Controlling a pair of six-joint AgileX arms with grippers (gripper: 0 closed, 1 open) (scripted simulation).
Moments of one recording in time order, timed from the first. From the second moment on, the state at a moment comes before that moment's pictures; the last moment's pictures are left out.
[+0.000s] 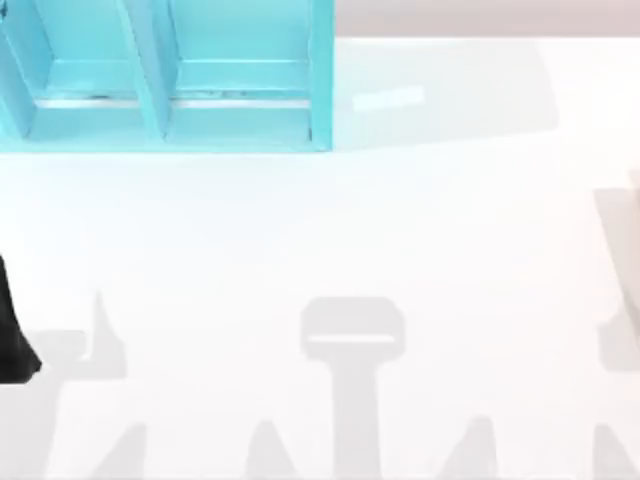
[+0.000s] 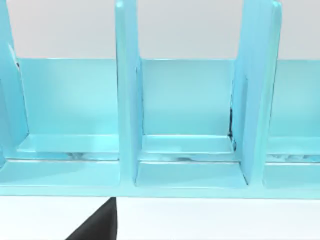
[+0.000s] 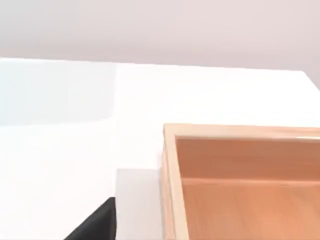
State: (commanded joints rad) left arm 0.00 0.00 0.00 0.00 0.00 0.00; right arm -0.08 0.22 0.21 -0.19 0.00 -0.08
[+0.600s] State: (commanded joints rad) left arm 0.00 0.00 0.00 0.00 0.00 0.00; right arm -0.35 1.16 0.90 -0.83 0.00 -0.34
